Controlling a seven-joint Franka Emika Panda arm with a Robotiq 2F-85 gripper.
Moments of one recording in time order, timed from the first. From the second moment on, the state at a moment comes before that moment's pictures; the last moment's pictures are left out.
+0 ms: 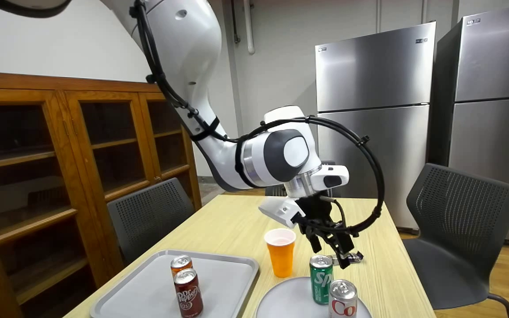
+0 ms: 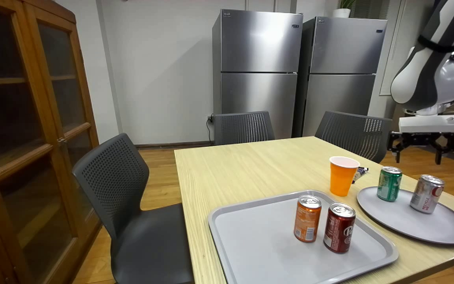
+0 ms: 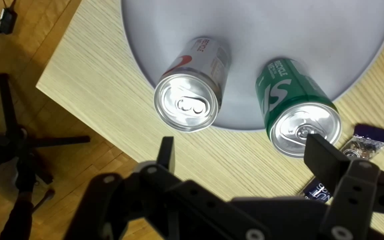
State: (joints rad) arm -0.04 0.37 -0.52 -2.29 -0.17 2.75 0.41
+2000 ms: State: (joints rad) arm -0.07 0.16 -0.27 -2.47 -0.19 2.84 0.15
